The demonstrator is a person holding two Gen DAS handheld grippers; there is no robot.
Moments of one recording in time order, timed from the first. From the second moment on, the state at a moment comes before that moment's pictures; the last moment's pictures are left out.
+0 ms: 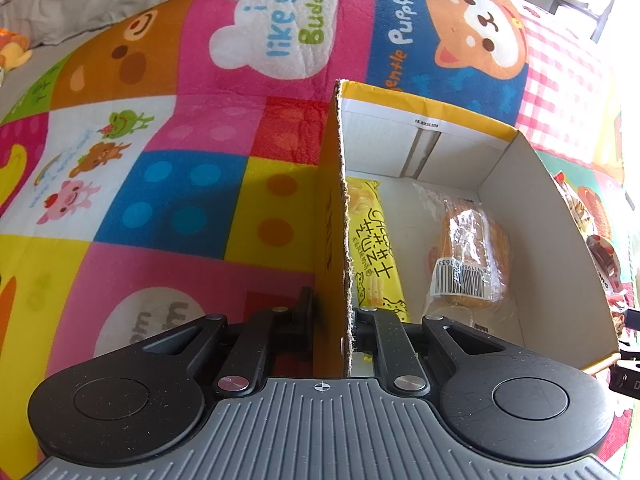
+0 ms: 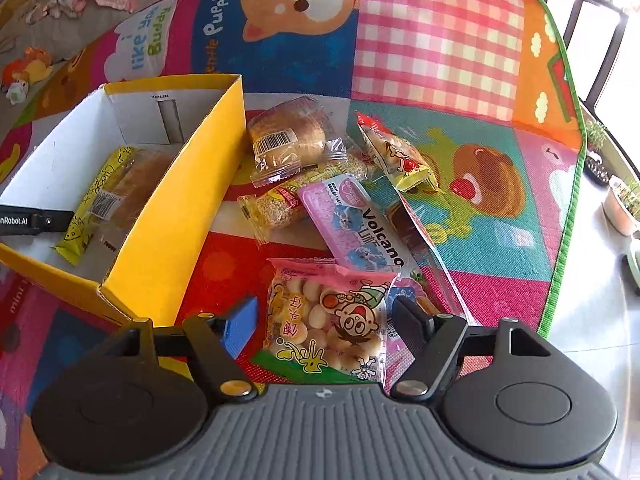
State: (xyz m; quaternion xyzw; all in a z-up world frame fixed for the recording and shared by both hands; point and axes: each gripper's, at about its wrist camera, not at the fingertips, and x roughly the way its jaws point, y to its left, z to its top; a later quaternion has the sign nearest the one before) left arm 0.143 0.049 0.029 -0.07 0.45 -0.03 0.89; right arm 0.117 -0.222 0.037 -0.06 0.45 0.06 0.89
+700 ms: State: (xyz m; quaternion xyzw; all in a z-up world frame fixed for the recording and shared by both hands) left arm 0.141 0.051 0.028 -0.07 0.45 -0.03 0.89; right arm 0.034 -0.221 0.124 -0.03 0.42 0.14 0.90
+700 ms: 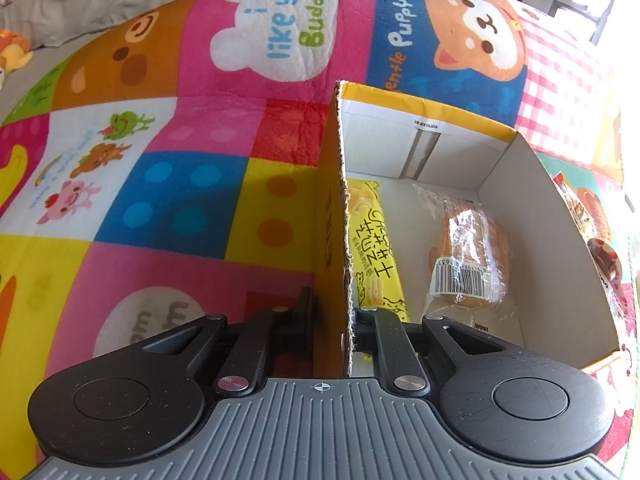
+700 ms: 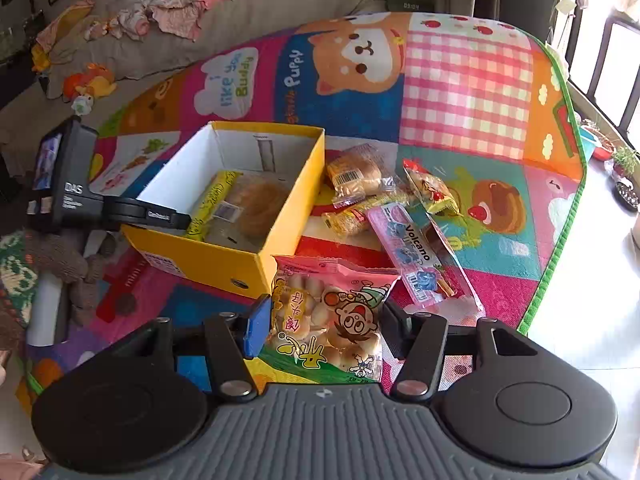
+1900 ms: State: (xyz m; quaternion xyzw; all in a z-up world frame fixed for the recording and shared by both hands) left arm 0.142 0.055 0.026 -0.08 0.44 -0.04 0.89; right arm 0.121 -0.155 0.176 0.09 0.38 0.22 0.89
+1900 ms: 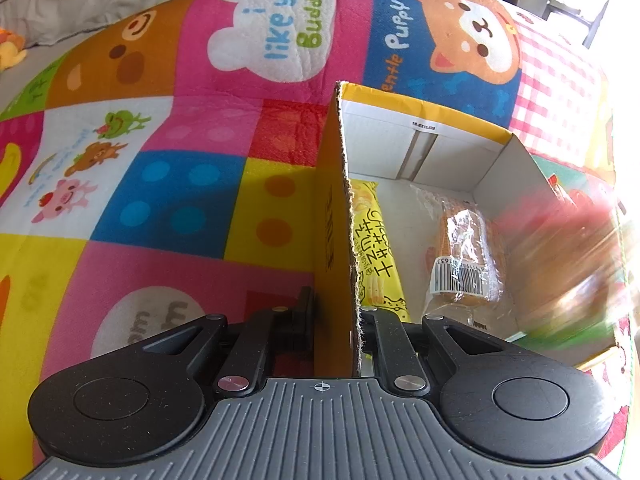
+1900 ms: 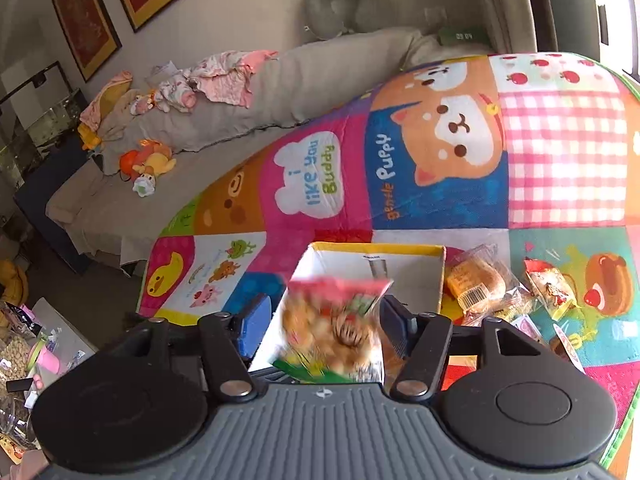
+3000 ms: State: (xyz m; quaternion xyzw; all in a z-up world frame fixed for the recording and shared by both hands) left arm 0.138 0.052 0.026 -0.08 0.44 -0.03 0.90; right arm 0.312 -0.217 0.056 0.10 0.43 0.05 0.89
